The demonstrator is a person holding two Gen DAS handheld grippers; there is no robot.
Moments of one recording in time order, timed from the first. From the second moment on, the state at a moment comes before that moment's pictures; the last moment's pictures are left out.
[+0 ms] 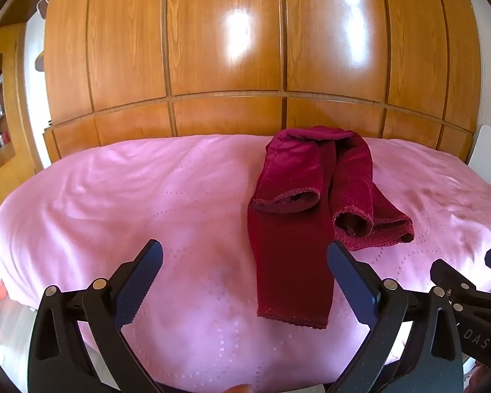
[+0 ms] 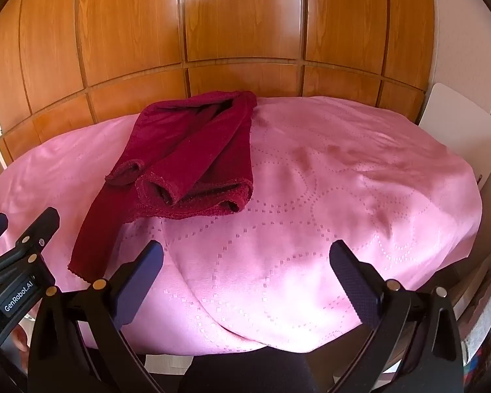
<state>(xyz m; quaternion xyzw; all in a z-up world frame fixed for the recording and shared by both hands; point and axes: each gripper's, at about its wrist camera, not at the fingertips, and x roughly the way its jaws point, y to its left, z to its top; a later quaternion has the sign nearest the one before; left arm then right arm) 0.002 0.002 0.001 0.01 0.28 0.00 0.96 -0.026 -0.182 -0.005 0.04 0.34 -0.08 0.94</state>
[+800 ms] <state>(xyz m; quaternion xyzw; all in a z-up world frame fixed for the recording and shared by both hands) 0.002 0.005 0.002 0.01 0.28 0.00 0.96 -0.023 -0.187 -0.002 0.05 0.35 -0.08 0.93</state>
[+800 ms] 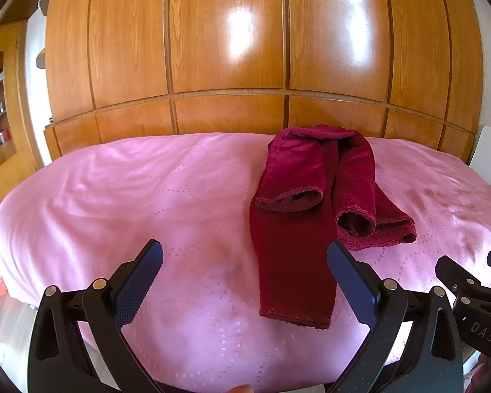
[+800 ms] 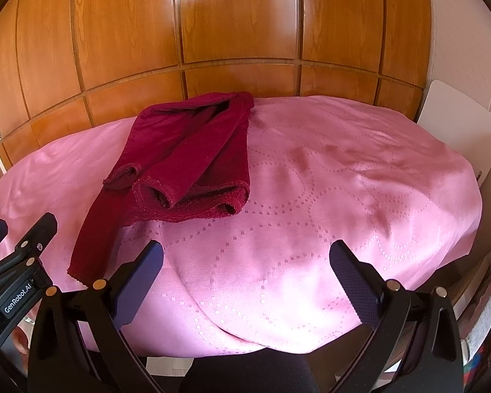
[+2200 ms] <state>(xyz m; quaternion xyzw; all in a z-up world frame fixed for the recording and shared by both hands) 0.040 0.024 -0.026 -0.01 0.35 -0.03 0.94 0.011 -0.215 -0.027 0.13 0.42 0.01 0.90</state>
